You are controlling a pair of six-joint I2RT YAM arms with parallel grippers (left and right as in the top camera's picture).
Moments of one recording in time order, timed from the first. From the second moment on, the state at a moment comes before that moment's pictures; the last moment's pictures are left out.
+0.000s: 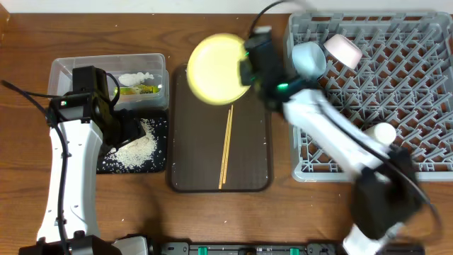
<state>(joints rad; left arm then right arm) 0.16 1.43 1.25 -1.23 -0.01 -0.36 0.53 1.82 1.48 -0.33 0.26 0.30</state>
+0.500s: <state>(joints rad) 0.16 1.43 1.25 -1.23 -0.01 -0.36 0.26 1.56 1.48 -0.53 0.67 -0.31</state>
